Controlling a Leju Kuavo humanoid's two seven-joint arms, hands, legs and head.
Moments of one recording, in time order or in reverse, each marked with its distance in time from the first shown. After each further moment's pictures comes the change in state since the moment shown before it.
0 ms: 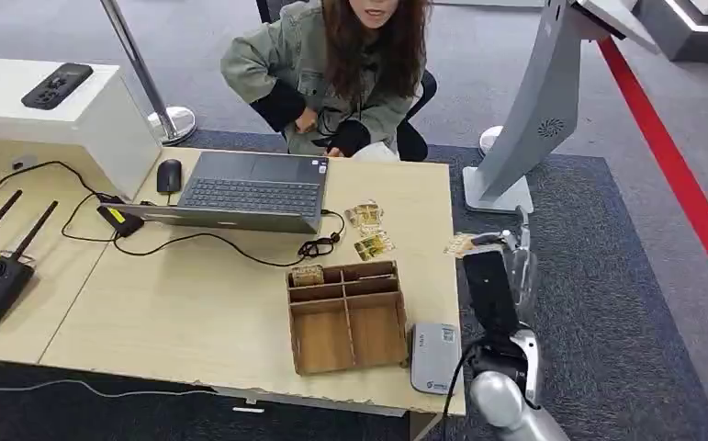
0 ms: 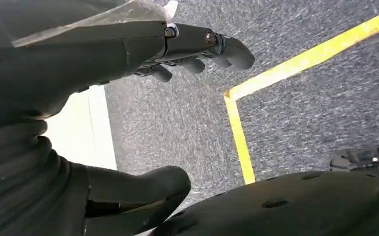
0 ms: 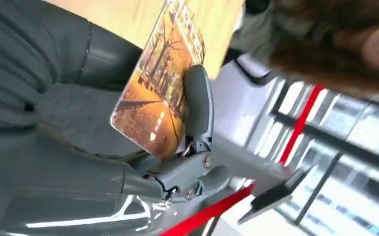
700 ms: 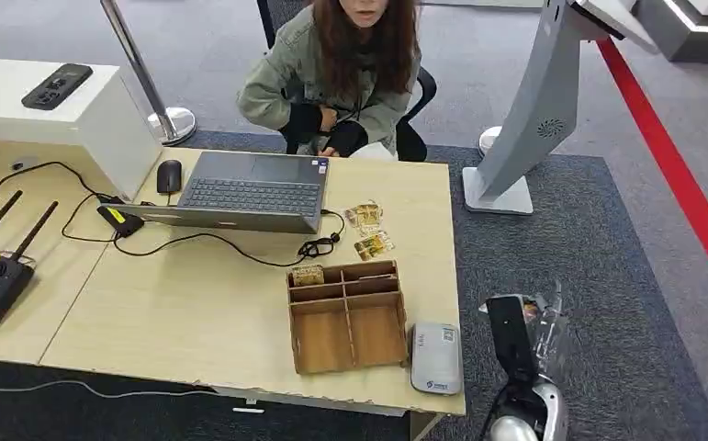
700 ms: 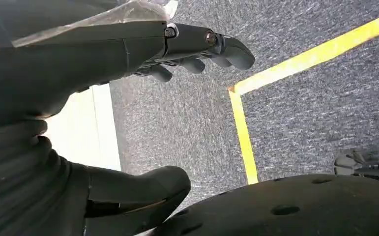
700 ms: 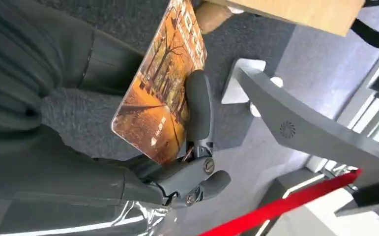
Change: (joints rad) left arm 0.001 -0.011 0.001 0.011 0.038 0.009 0.007; right arm 0.184 0.046 -0.165 0.105 0.049 0.000 0.001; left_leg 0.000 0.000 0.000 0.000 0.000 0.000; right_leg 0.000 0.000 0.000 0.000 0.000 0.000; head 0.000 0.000
